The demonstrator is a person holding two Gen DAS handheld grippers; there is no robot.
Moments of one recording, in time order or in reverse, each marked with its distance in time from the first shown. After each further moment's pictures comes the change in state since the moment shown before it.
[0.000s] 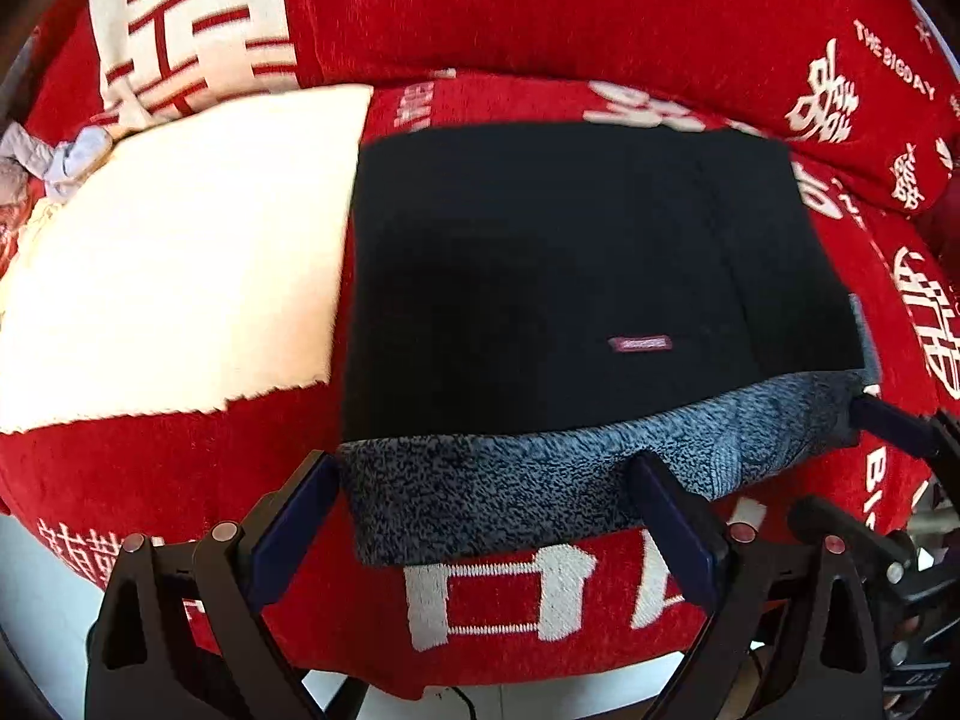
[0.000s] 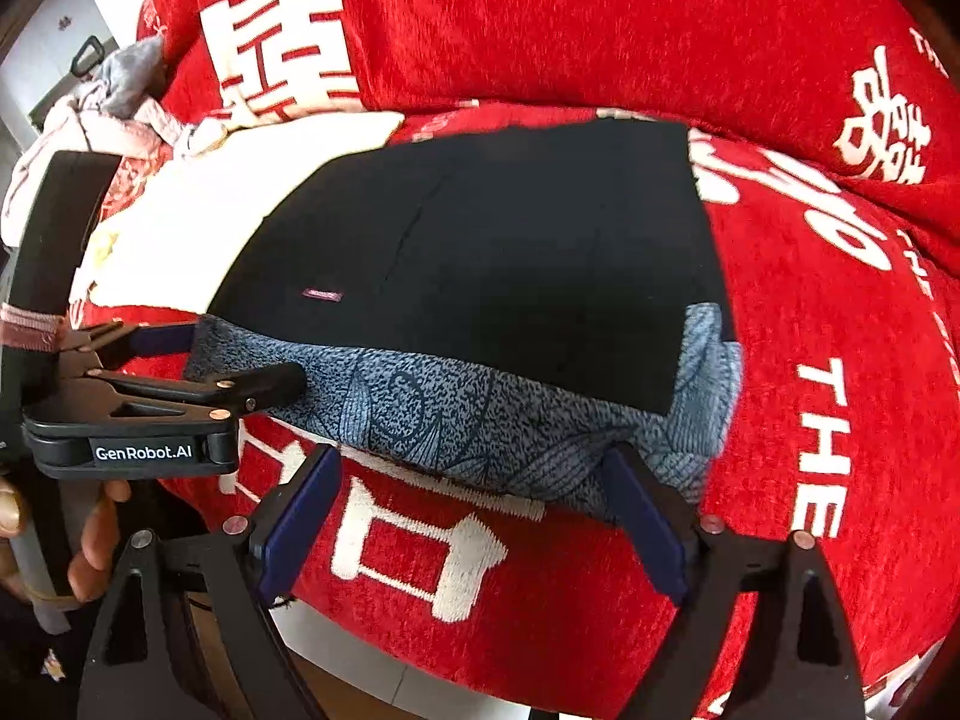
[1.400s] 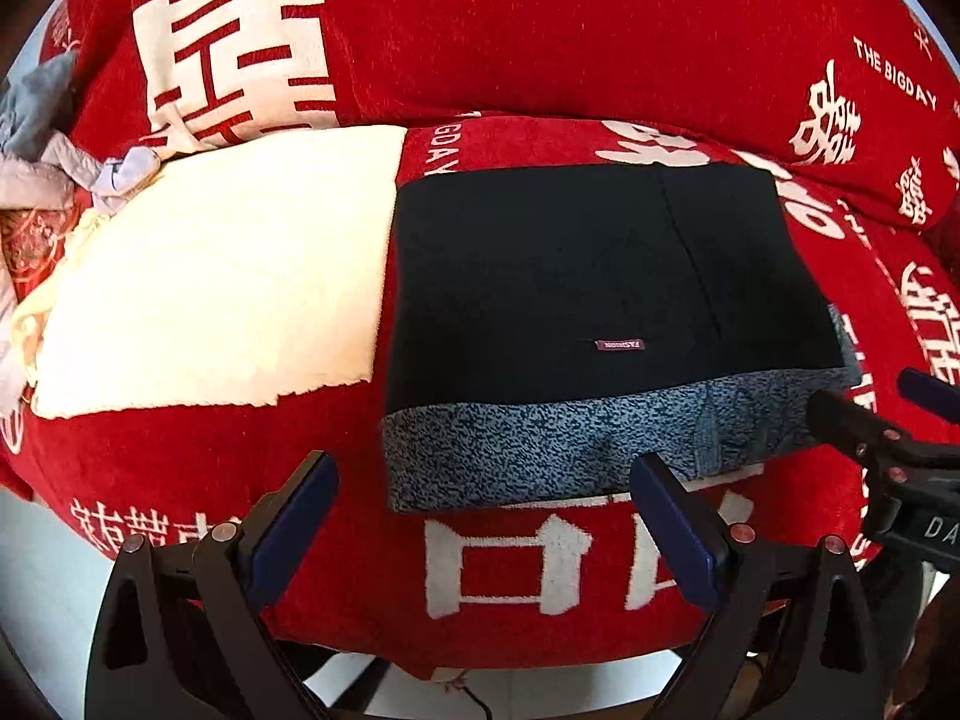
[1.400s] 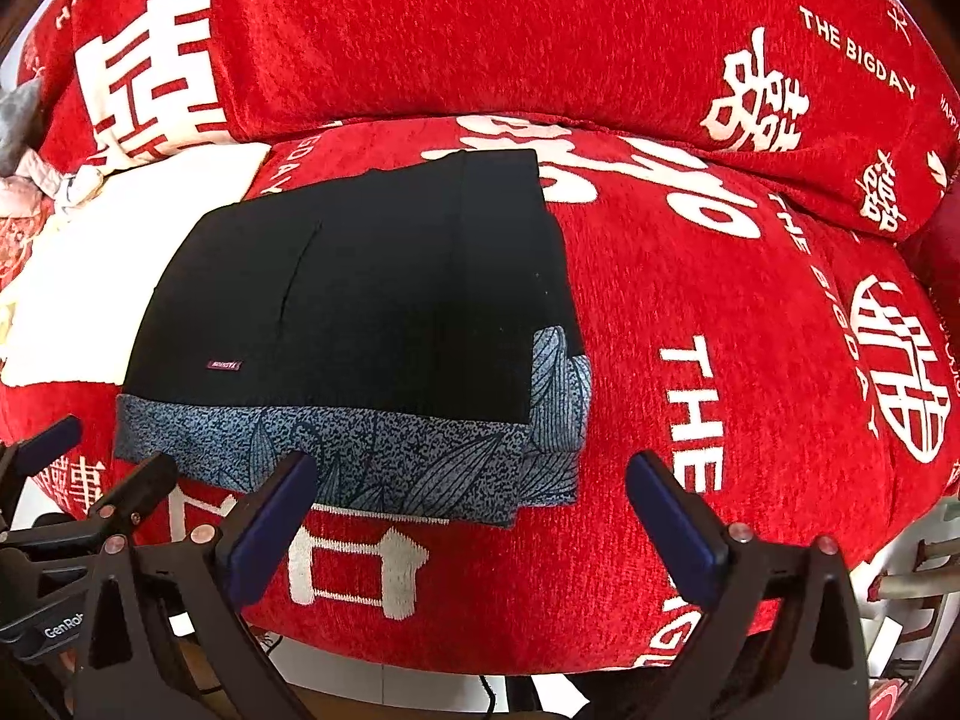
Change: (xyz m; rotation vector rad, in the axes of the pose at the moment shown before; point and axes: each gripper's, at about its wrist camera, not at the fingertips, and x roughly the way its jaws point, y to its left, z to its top) left arm -0.028 -0.002 -0.012 -0.015 -0.054 0.082; right arm -0.015 -0.009 0.026 0.179 0.069 -0.285
